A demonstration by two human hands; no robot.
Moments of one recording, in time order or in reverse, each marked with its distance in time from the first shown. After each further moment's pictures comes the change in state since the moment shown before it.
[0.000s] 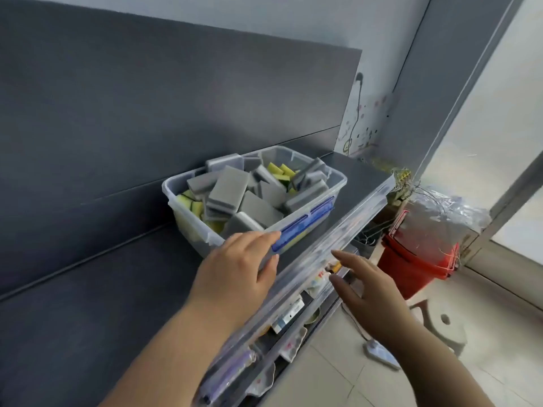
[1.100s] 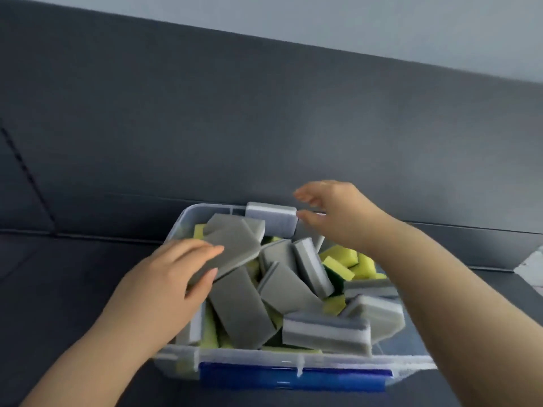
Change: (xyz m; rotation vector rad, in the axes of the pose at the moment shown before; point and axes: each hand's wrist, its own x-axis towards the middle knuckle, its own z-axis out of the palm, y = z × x) left_hand 0.124 -0.033 0.069 0.489 0.226 -0.733; right_hand 0.406 -0.028 0.021 0.008 -0.469 -0.899
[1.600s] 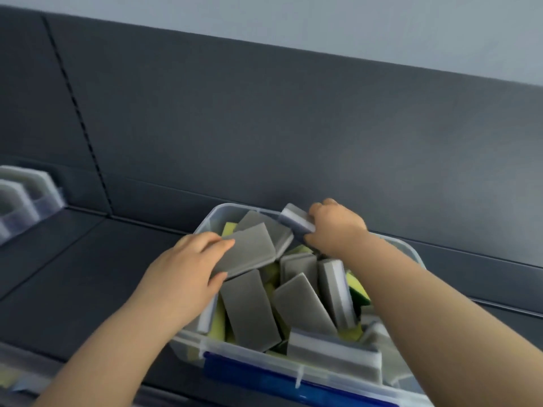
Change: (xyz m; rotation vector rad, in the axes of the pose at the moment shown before) left_hand 0.005 0.003 0.011 0.257 -0.103 -0.172; right_hand 0.045 0.016 0.049 -0.359 -0.217 0.105
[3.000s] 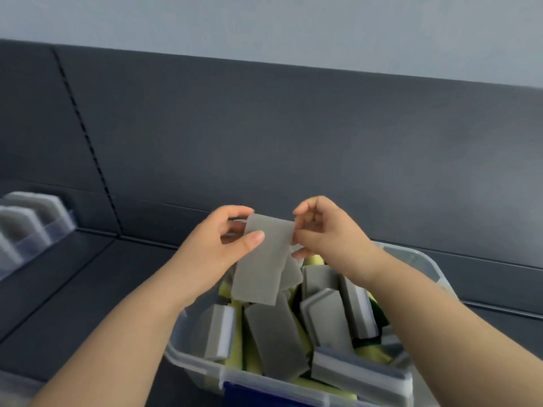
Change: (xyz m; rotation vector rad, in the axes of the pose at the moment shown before) left_hand 0.049 0.004 -0.030 -1.089 -0.008 -0.203; right_hand -0.035 -0.039 -0.026 1.372 0.022 -0.147
